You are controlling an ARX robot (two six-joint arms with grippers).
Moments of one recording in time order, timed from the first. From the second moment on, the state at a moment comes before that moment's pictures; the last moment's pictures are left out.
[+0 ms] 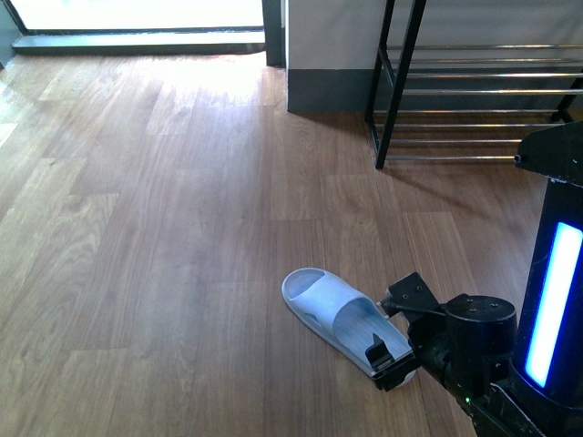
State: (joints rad) left arm -0.10 0.41 0.13 0.21 -0.89 0.31; right arm 0.28 3.03 1.06 1.32 0.03 -0.31
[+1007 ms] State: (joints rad) left arm -0.10 0.41 0.13 0.21 -0.89 0.31; right arm 0.30 3.12 1.40 1.09 -0.04 -0.31
